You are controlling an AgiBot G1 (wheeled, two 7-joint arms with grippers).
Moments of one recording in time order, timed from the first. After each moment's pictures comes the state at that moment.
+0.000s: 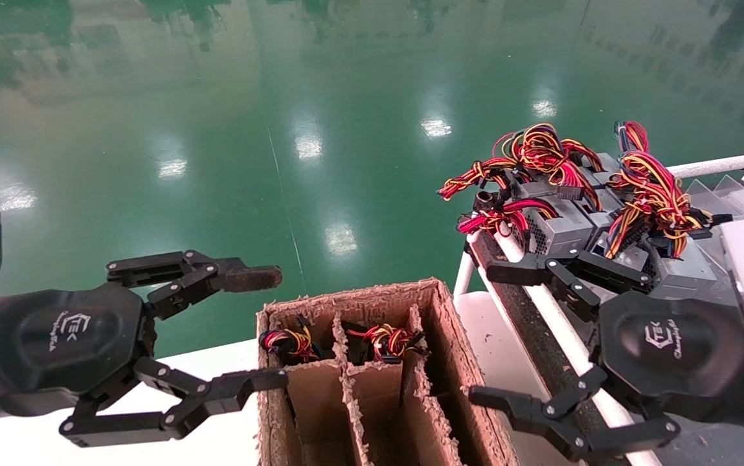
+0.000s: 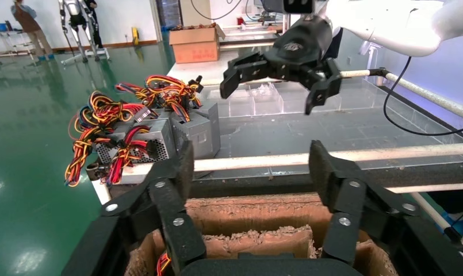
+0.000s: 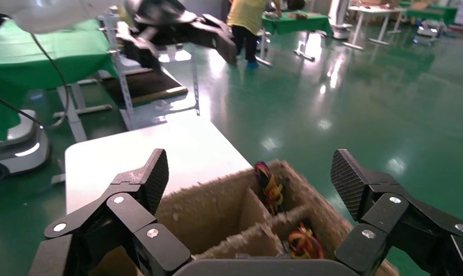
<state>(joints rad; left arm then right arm) -1.10 0.57 0.39 -1.25 0.65 1.45 -0.13 1.10 -0.63 -0.31 1.20 -0.81 -1.47 0.18</state>
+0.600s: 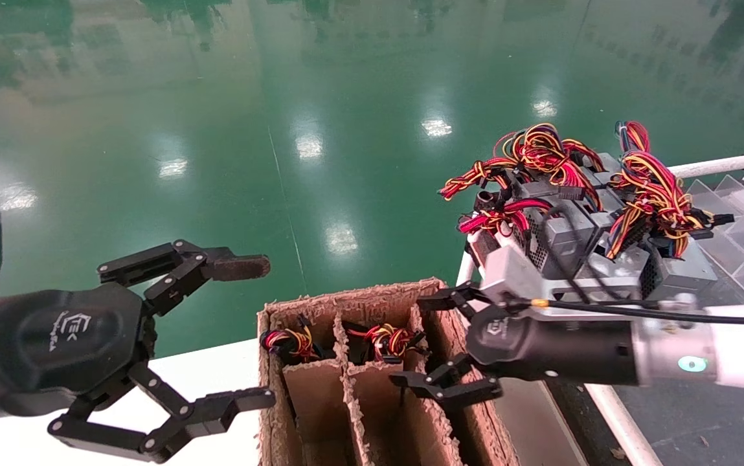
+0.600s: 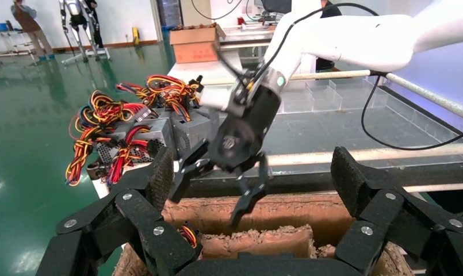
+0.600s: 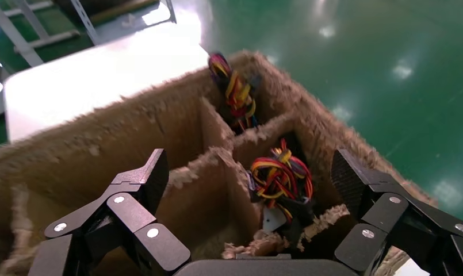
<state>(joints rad) -1.10 0.57 0.39 -1.25 0.65 1.45 -0.13 1.27 -0.87 -0.52 1.03 -1.18 -1.33 0.28</state>
